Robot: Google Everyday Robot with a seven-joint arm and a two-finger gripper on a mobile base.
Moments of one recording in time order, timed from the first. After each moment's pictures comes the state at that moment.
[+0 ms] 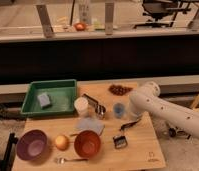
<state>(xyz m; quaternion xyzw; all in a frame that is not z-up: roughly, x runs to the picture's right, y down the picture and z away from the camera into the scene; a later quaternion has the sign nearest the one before) 0.174 0.156 0.795 -0.27 -0.09 -0.13 0.95</state>
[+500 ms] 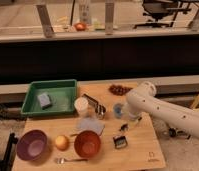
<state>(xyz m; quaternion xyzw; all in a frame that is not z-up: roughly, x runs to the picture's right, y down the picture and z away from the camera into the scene) 0.169 0.165 0.791 -0.28 -0.07 -0.16 0.95</state>
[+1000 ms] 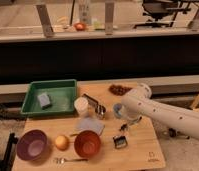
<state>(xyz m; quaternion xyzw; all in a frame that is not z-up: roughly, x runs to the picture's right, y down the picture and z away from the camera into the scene) 0.161 0.178 0.780 -0.29 -0.05 -0.18 0.94</state>
